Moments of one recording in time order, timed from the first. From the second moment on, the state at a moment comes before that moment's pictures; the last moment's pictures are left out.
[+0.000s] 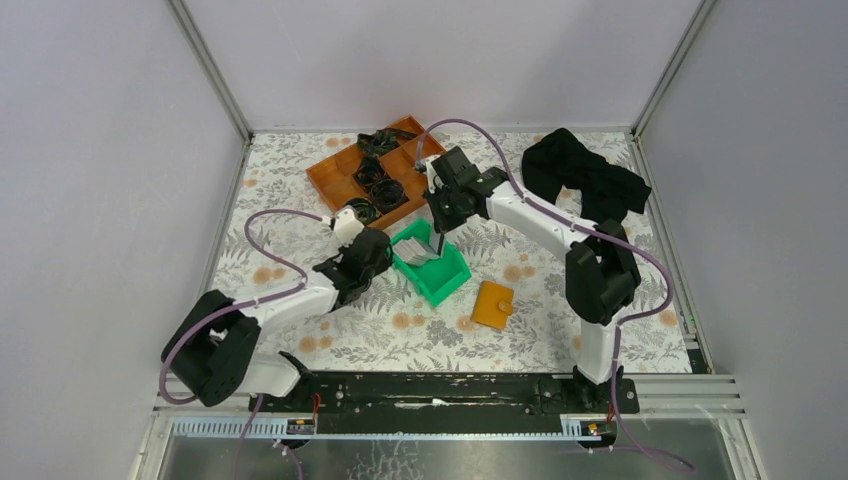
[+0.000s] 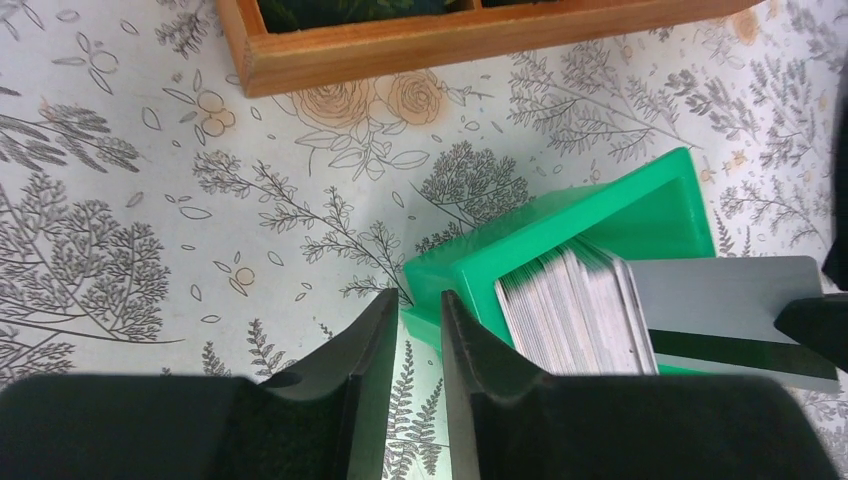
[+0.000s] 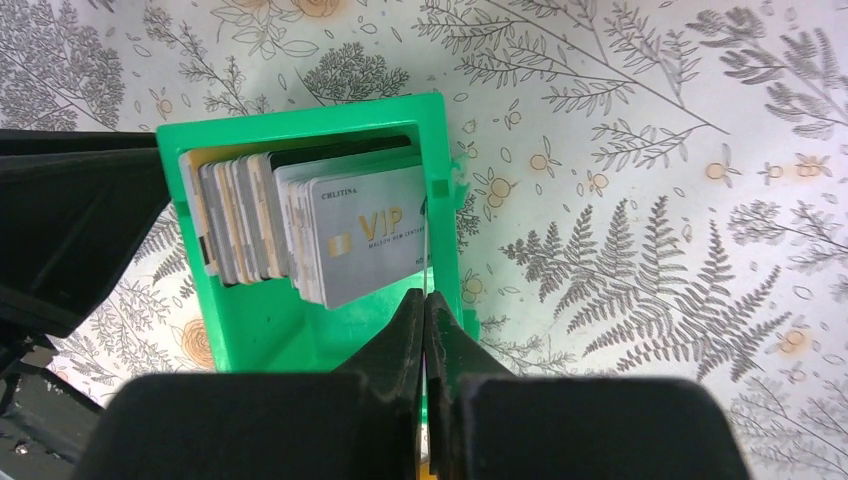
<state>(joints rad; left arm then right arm) -0.64 1.37 0.62 0.01 -0.47 -0.97 0.68 1.93 1.61 -0.66 -0.12 0.12</state>
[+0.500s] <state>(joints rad) -0.64 1.01 0.63 -0.04 -0.42 -0.82 0.71 1.72 1.68 -0.76 -0.08 0.11</state>
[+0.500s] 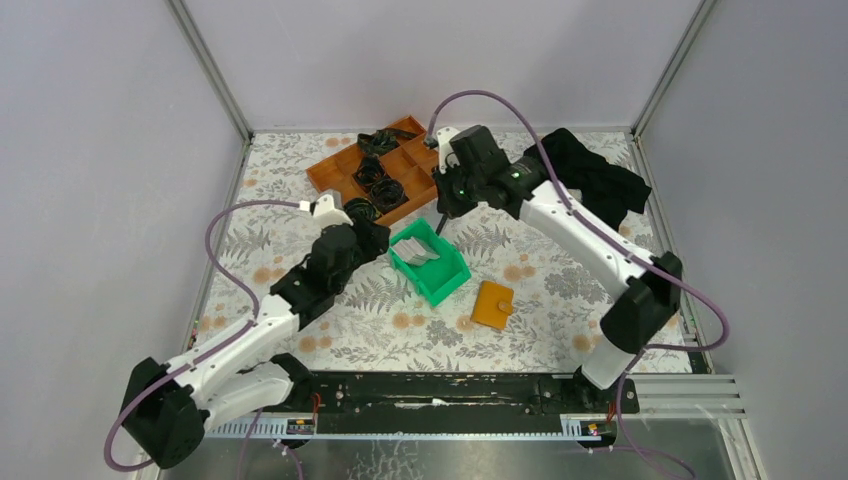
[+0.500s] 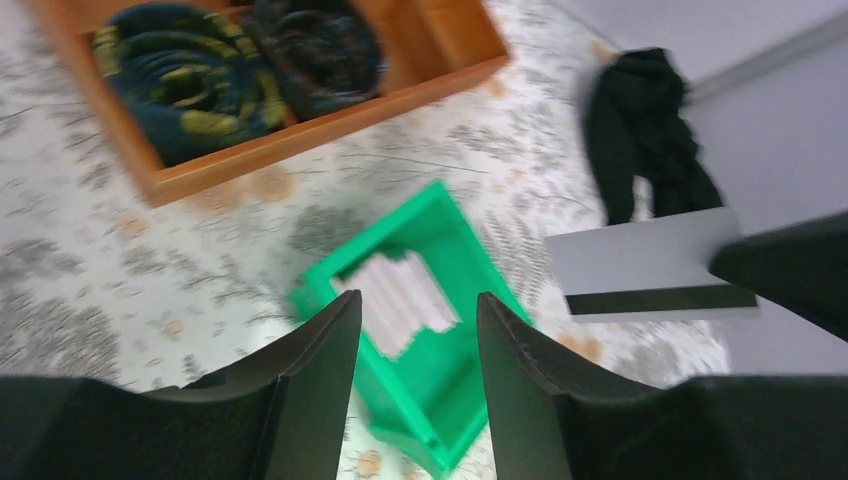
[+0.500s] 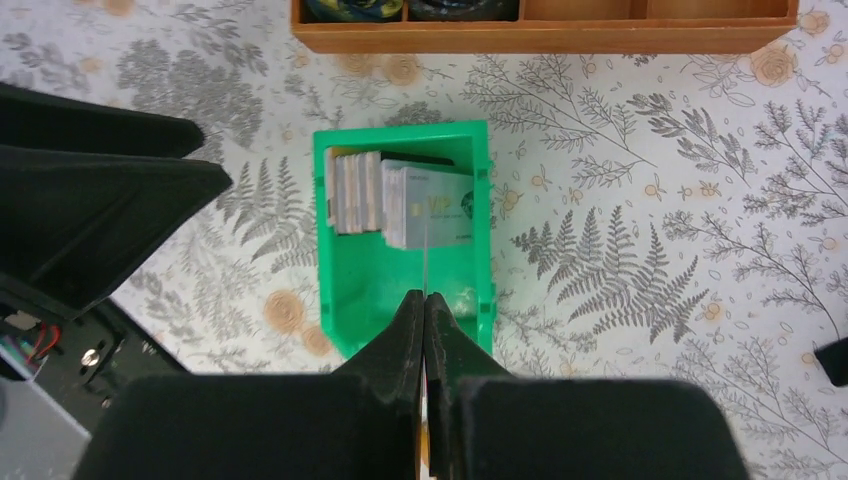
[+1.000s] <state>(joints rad) -0.64 0.94 0.59 0.15 0.28 -0.64 0.71 1.27 1.30 -0.78 -0.33 0.20</state>
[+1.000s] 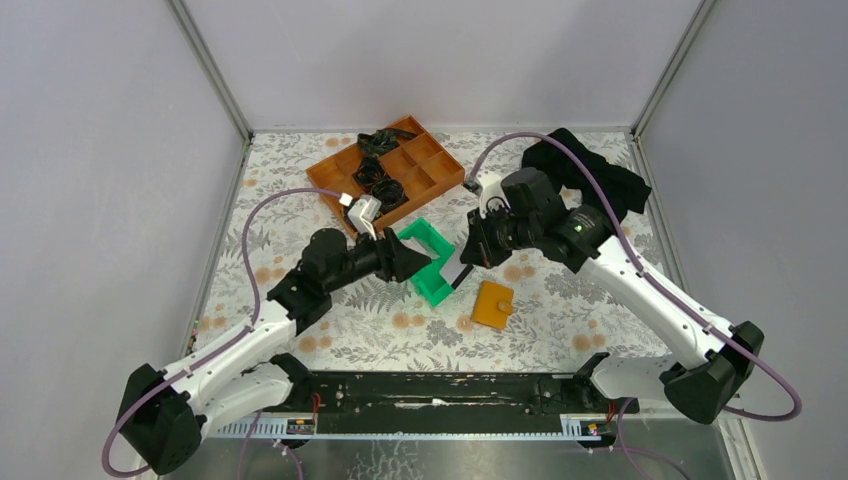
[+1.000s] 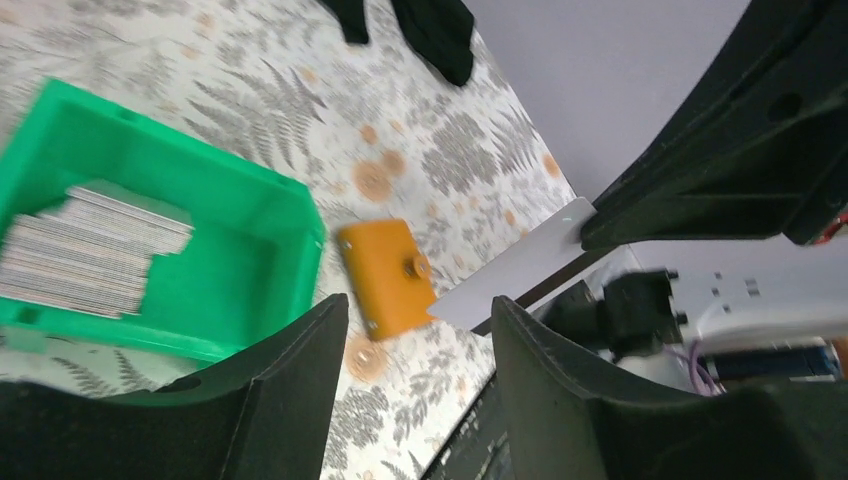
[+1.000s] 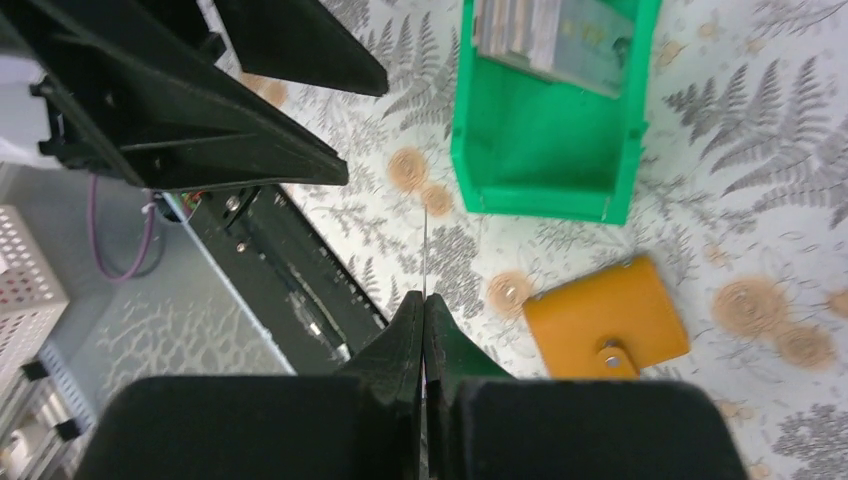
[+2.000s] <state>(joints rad) -0.64 1.14 0.58 0.29 0.83 -0.63 0.69 1.25 1.14 -0.70 -0.60 0.29</state>
